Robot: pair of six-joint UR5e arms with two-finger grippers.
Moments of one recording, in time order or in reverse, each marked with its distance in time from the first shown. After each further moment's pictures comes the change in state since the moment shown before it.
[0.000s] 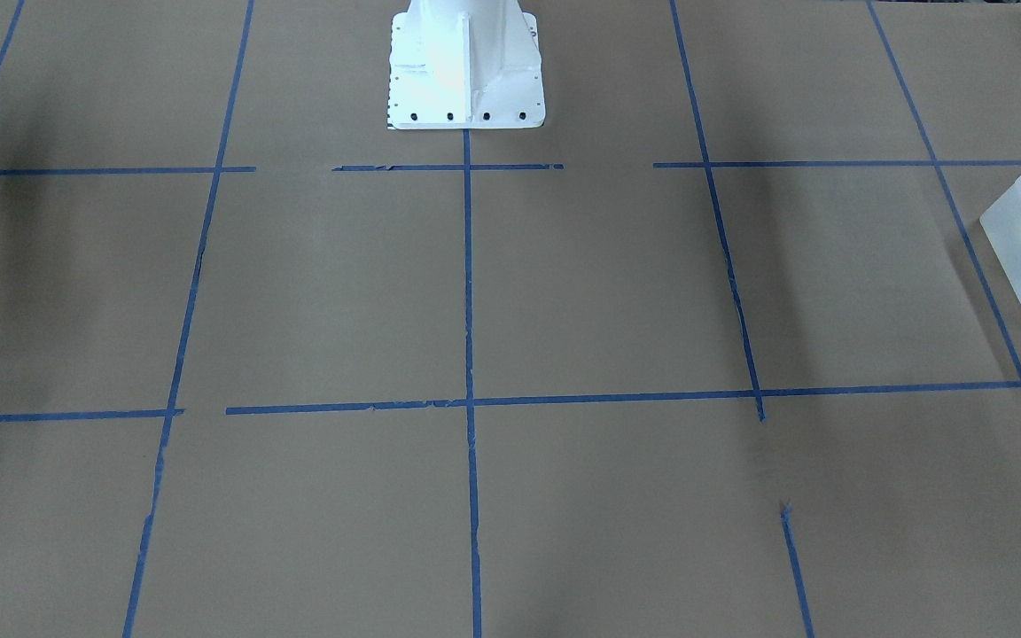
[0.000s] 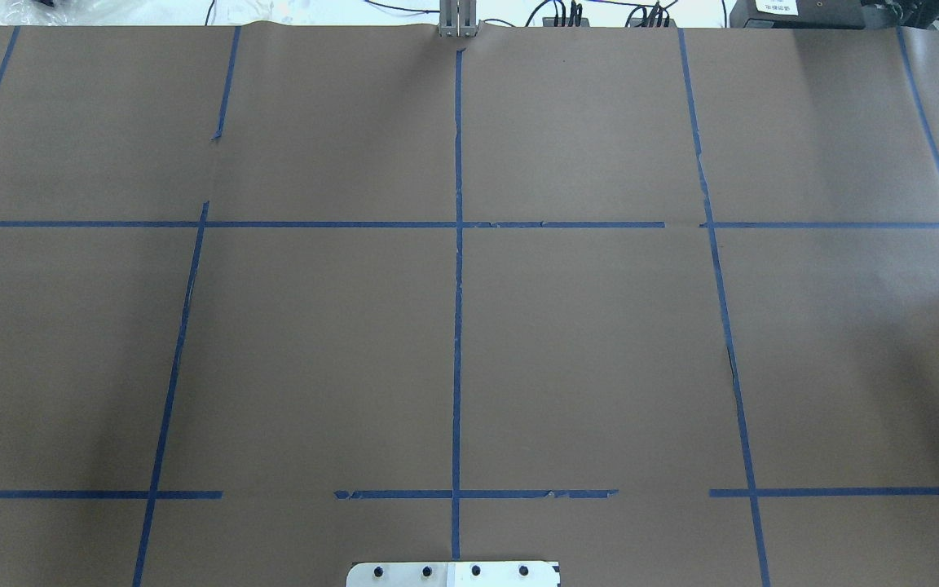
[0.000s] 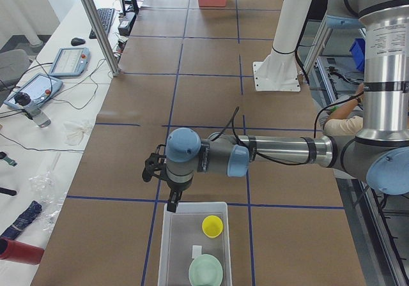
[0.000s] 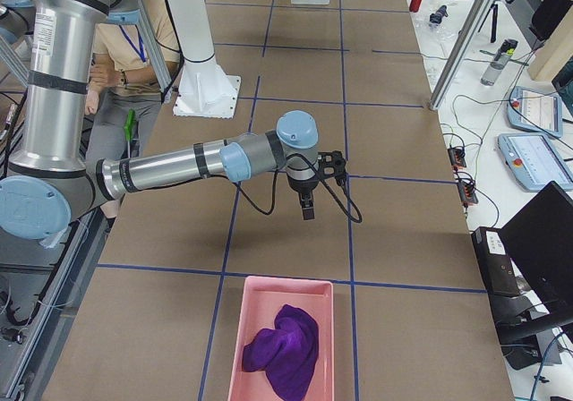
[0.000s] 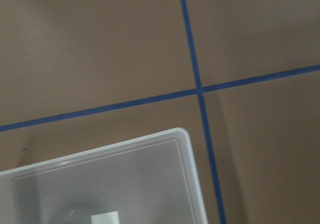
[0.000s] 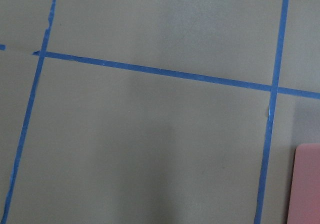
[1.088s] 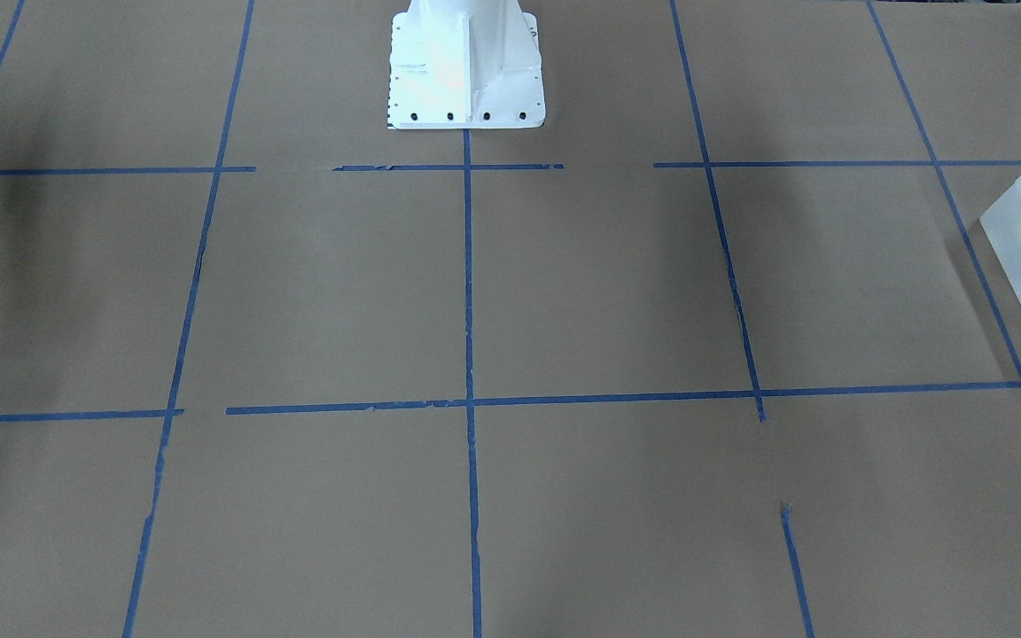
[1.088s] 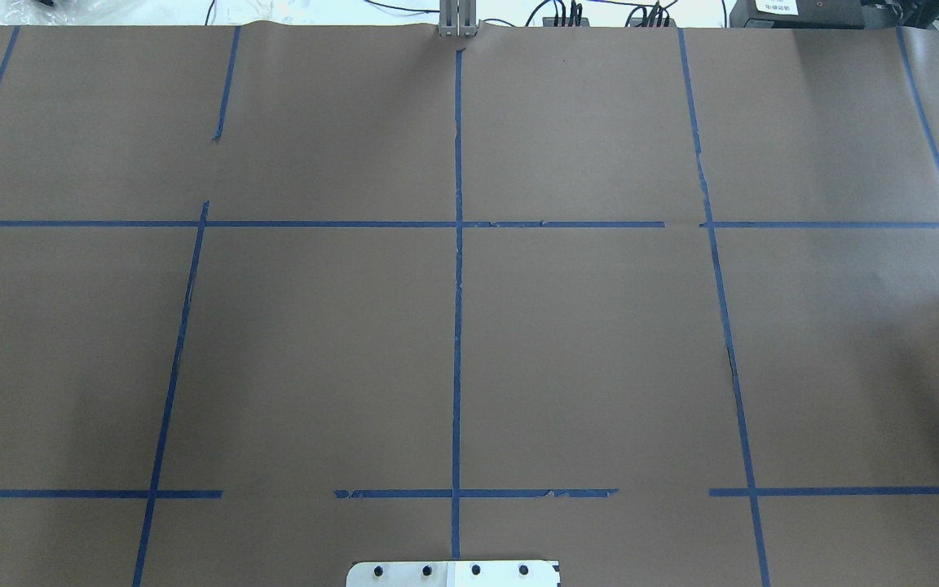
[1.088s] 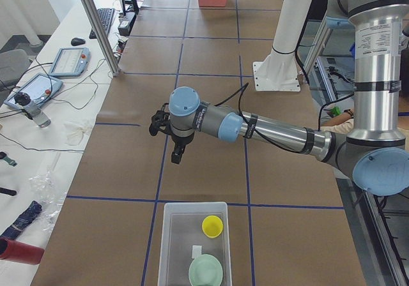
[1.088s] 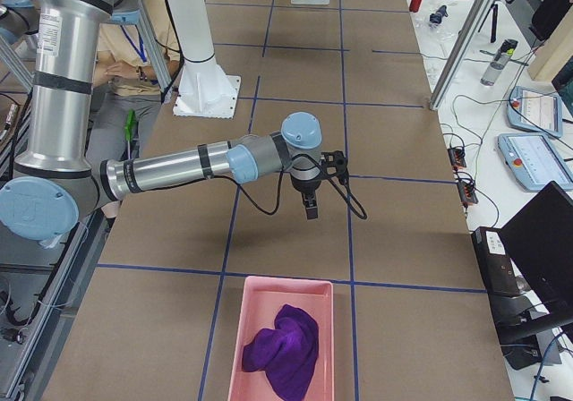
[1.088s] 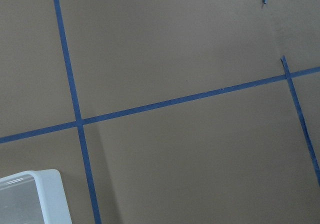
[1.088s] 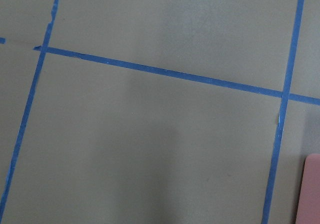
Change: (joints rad) left arm 0.126 0.022 -0.168 -0.011 -0.106 -0.151; right arm -0.033 0.021 -0.031 0.023 -0.009 0.000
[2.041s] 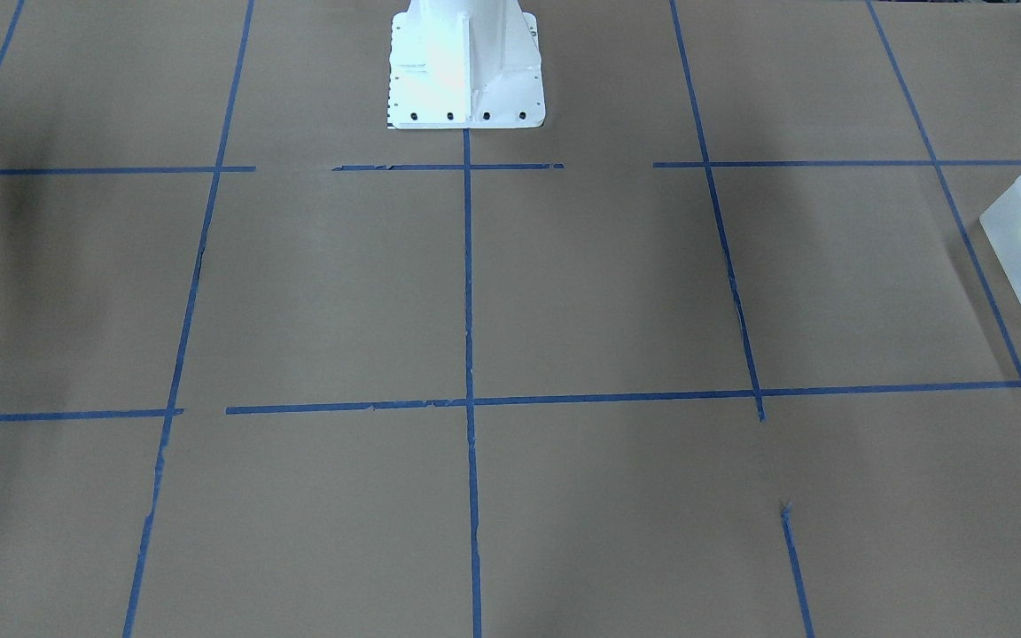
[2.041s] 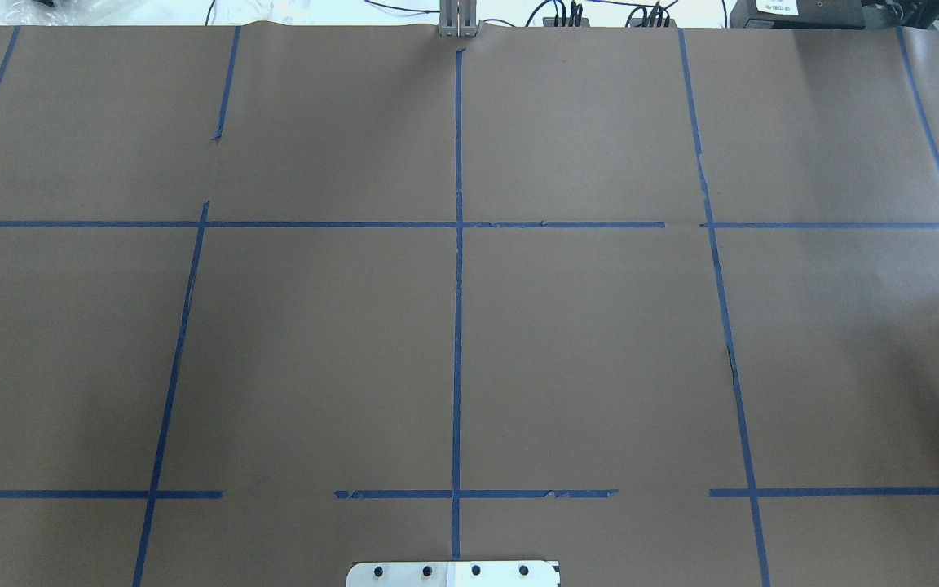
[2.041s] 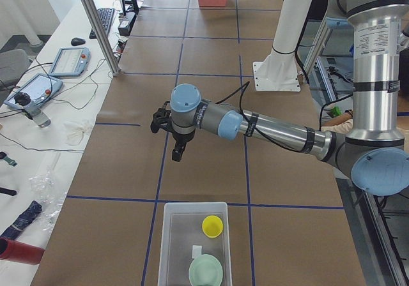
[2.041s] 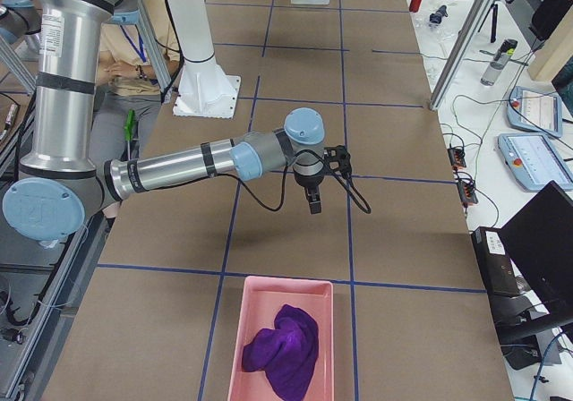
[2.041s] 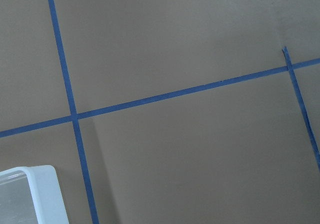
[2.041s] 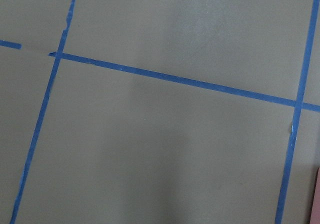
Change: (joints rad) left arm 0.024 0.009 -0.044 0.010 0.032 -0.022; right arm -0.009 0.015 0.005 0.005 0.015 0.009
